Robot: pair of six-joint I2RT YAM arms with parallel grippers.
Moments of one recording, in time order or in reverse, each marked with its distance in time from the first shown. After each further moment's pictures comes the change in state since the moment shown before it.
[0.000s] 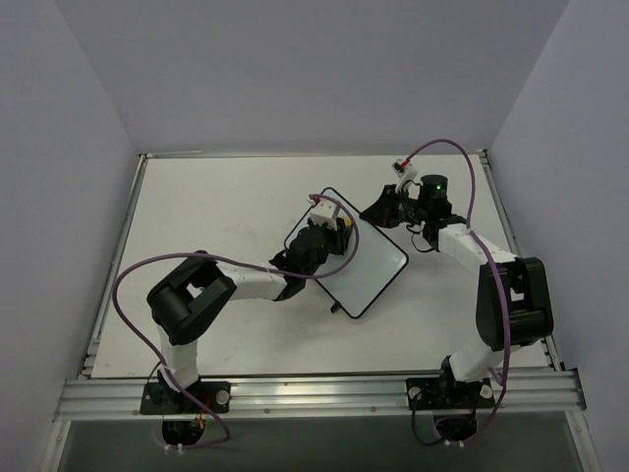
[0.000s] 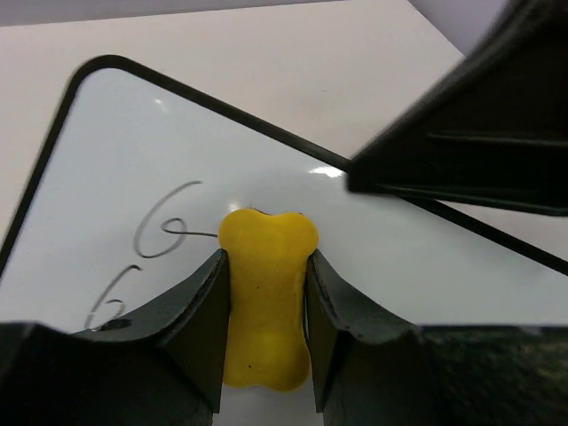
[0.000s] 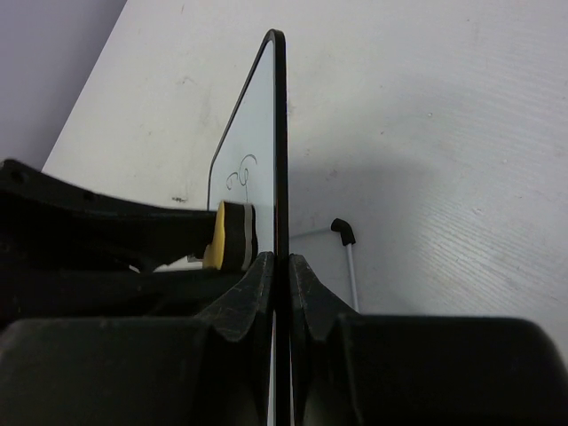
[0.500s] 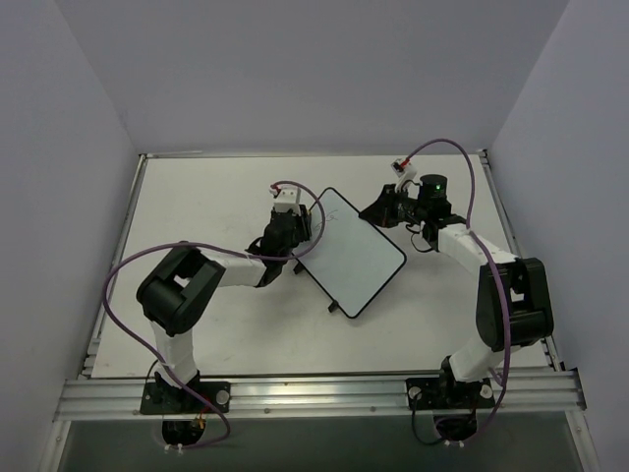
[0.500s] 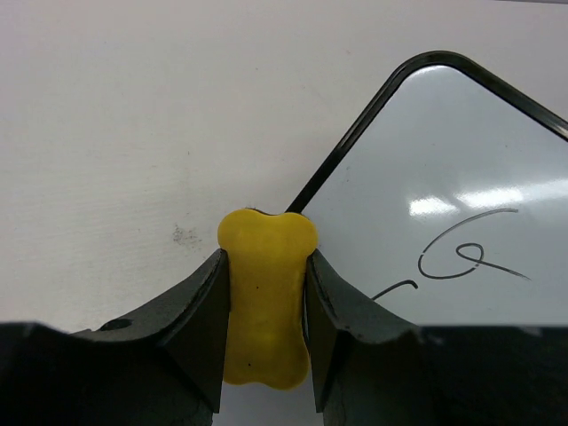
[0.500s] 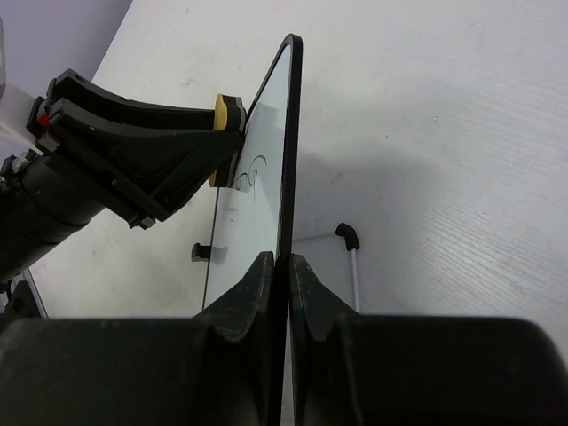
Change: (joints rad) left arm 0.213 0.000 -0.049 -0.075 -0.036 -0.047; right arm 0.005 -0.002 0.000 0.005 0.000 0.002
